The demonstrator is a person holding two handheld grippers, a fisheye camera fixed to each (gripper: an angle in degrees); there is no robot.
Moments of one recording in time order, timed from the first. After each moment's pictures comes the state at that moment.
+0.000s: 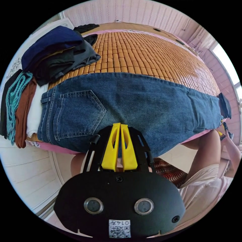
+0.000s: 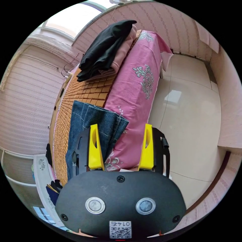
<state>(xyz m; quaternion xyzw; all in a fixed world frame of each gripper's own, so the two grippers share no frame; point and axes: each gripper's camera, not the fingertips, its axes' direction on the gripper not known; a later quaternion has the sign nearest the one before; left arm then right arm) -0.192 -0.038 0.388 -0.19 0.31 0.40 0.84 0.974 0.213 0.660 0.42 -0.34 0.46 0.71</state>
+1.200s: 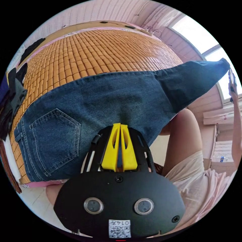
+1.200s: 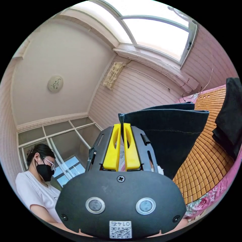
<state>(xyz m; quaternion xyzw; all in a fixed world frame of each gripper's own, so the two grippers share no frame) -0.113 -0.015 0.331 -0.21 0.44 0.52 0.70 0.877 0.328 0.449 0.73 -0.52 -0.02 0.44</state>
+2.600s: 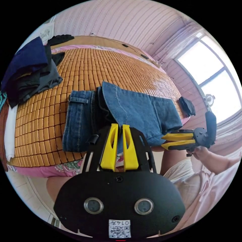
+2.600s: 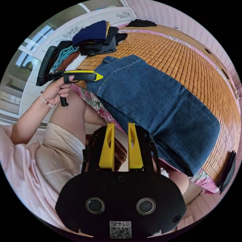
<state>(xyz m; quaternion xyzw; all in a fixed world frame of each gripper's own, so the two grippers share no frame) -0.228 -0.087 0.391 -0.17 0.52 0.38 0.75 0.077 0.099 0.557 0.28 -0.11 -0.34 0.89</state>
